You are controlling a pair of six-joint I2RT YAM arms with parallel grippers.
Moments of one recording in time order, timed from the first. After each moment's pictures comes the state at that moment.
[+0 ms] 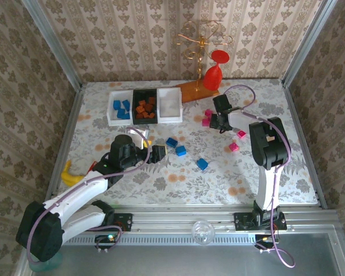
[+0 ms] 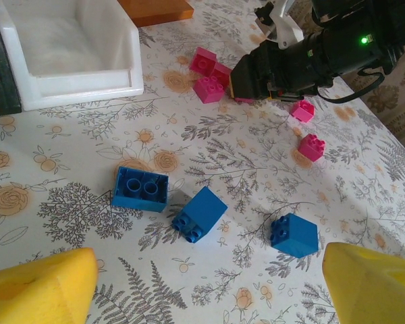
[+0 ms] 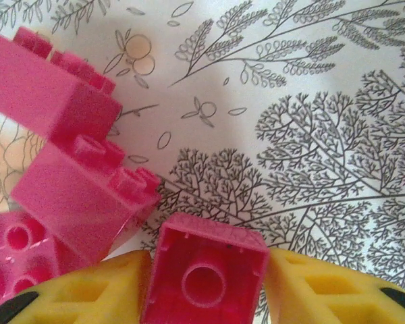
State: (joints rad) left arm -0.60 0.99 0.49 0.08 0.26 -0.36; right arm 0.23 2.04 1.35 -0.40 0.14 0.42
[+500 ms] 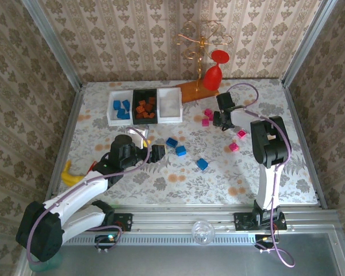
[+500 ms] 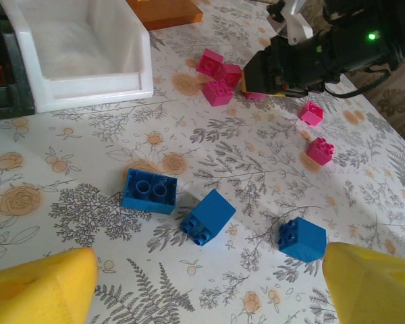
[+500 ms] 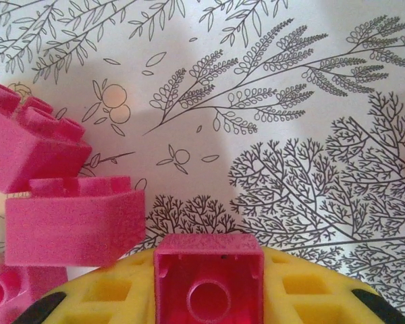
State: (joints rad) left arm -0.60 0.99 0.49 0.08 0.23 -0.36; right arm 0.20 2.04 1.36 -0.37 0.12 0.40
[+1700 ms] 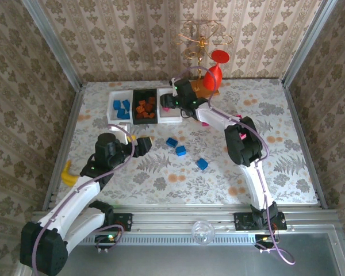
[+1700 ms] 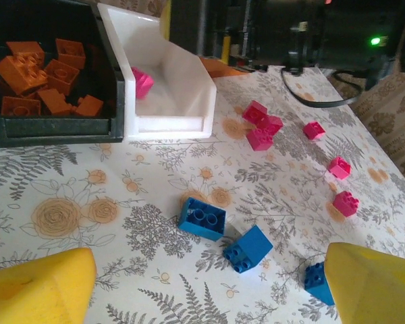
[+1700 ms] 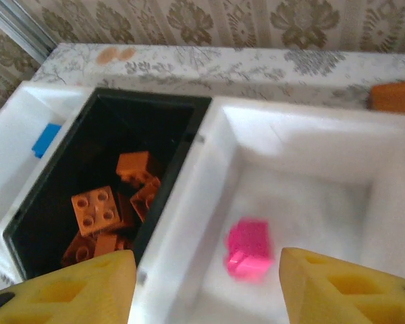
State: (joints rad) left arm -0.41 0.86 0.49 0.00 0.29 -0.40; right arm 0.51 2.24 1.83 -0.14 -0.05 0.33
